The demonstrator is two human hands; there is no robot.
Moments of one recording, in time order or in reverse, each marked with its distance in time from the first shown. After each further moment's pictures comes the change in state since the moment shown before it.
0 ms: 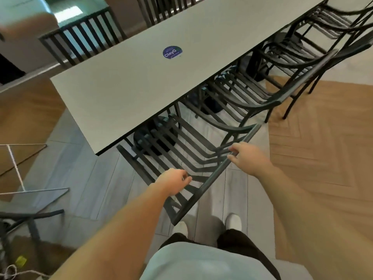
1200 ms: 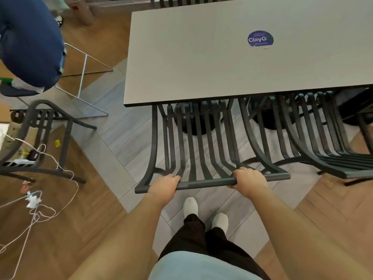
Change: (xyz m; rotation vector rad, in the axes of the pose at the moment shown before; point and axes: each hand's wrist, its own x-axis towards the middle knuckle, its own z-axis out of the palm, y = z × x) left_hand 0.030 0.034 0.078 -0.042 0.177 -0.519; right_hand 0.141 0.024 0.022 -0.637 -0.450 -0.412
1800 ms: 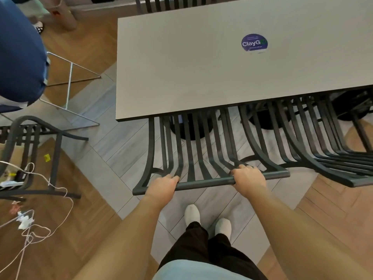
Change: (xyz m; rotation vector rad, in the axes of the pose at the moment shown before) left_hand 0.052 -0.033 -0.030 0.034 0.014 0.072; right_hand 0.045 -0.010 -0.025 -0.083 0.058 0.026
